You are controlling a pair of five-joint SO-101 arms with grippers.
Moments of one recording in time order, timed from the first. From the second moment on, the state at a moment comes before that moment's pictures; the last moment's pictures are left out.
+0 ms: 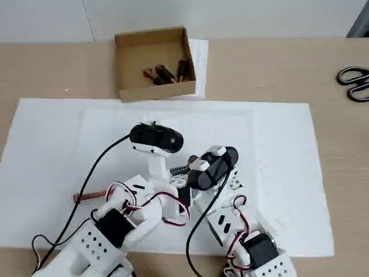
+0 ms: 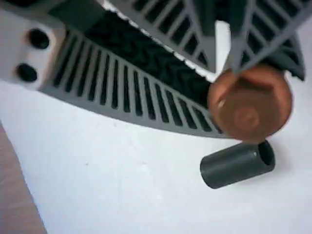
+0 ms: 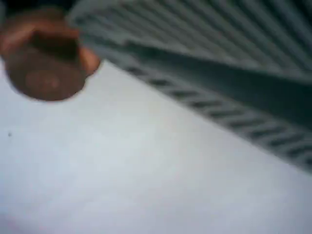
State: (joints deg) left arm 39.6 -61.0 65.3 45.1 38.1; right arm -32.2 -102.1 92.2 40.8 1.4
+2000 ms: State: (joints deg) left arm 2.9 -38.3 54.5 52.5 31.0; right arm -18.6 -89.1 78.3 41.1 -7.1
